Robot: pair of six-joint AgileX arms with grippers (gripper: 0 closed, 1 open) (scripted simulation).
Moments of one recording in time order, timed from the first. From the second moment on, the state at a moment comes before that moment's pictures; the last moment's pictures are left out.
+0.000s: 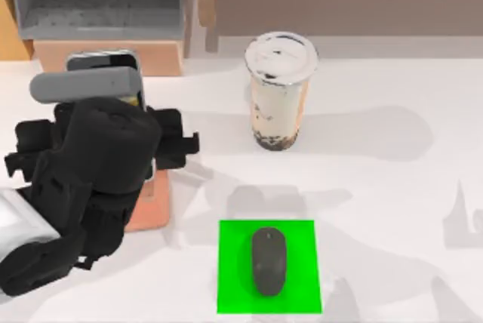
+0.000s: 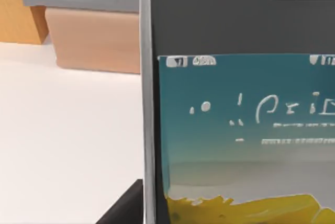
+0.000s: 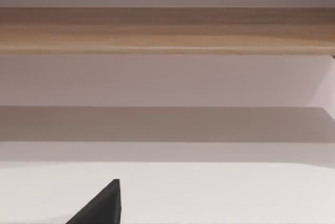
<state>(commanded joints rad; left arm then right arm) -0.75 1.23 0.58 0.04 -0.74 -0.44 0.00 0.00 0.00 0.00 0.00 0.00</state>
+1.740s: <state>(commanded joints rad) -0.85 1.13 0.54 -0.08 -0.82 -0.52 0.00 0.00 0.00 0.00 0.00 0.00</state>
